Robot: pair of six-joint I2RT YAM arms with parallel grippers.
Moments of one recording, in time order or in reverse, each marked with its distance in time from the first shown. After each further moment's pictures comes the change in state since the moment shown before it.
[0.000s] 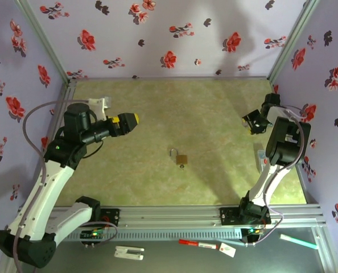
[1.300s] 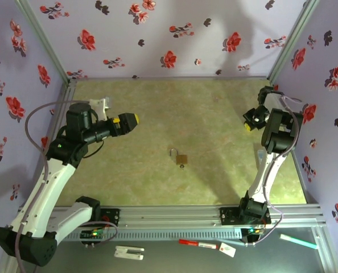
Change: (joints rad) left arm 0.013 0.014 -0.019 0.000 0.000 -0.005; right arm 0.047 0.245 0.387 -0.448 0.151 -0.096
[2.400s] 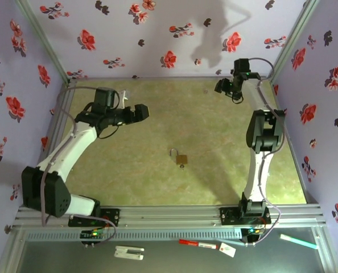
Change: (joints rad) left arm 0.000 0.476 0.137 0.038 -0.025 0.084; right arm 0.271 0.061 0.376 0.208 -0.041 -0.343
